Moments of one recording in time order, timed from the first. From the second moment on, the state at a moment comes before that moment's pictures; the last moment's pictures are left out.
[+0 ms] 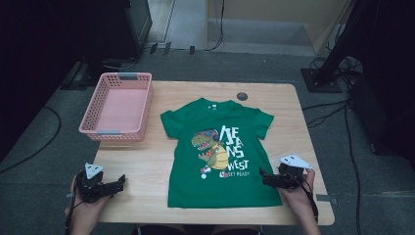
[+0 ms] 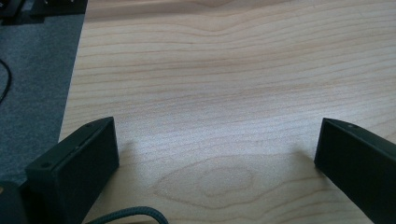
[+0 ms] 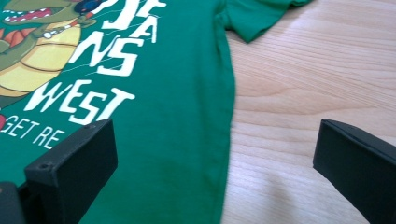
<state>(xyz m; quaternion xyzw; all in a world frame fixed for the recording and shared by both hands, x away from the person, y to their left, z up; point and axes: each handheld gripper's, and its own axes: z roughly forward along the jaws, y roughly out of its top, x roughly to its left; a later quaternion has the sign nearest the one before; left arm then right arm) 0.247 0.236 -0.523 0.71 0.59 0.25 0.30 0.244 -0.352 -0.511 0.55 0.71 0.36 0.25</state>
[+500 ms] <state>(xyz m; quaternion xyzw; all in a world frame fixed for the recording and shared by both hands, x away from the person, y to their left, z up) 0.247 0.236 -0.523 0.71 0.59 0.25 0.30 0.243 -0.380 -0.515 0.58 0.69 0.35 0.26</state>
